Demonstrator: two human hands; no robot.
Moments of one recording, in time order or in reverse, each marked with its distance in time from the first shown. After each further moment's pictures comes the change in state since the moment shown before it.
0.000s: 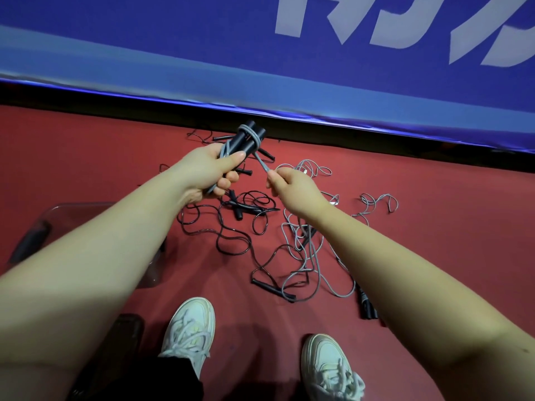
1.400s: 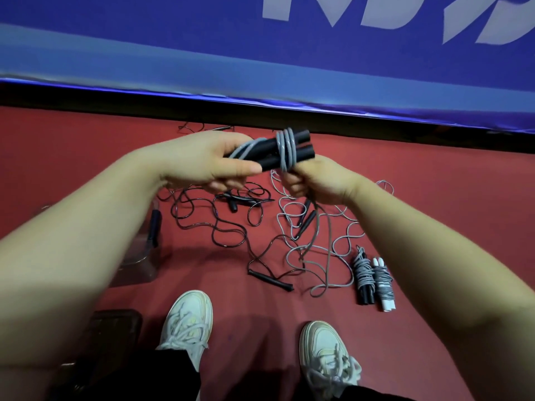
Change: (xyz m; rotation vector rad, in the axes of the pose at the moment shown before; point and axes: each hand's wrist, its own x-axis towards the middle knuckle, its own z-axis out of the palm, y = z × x) left_hand -0.032 0.033 0.011 0.467 -0.497 0.200; right_hand -0.006 0.023 -0.045 0.630 -0.474 0.010
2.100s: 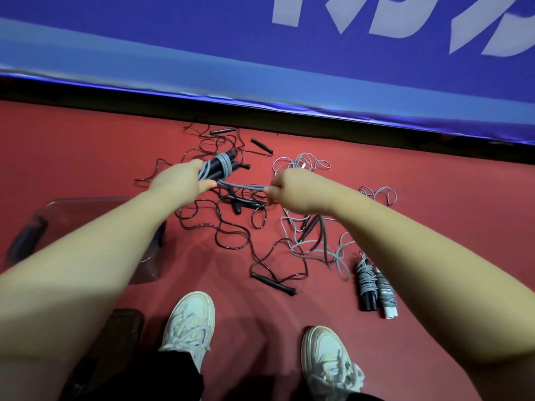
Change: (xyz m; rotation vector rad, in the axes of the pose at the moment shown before) left_hand 0.012 -0.092 -0.015 0.717 0.526 -0.477; right_hand 0.008 -0.027 0.048 -1.200 0.114 0.204
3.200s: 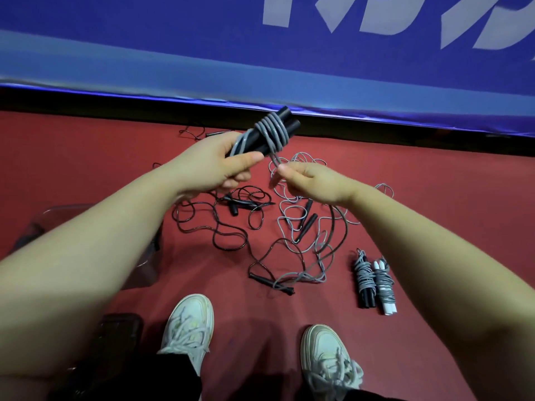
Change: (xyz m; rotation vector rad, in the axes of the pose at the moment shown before) left_hand -0.036 0.066 -0.042 -0.903 -0.289 0.410; right_hand 0.001 0.058 0.006 0.544 0.105 -0.141
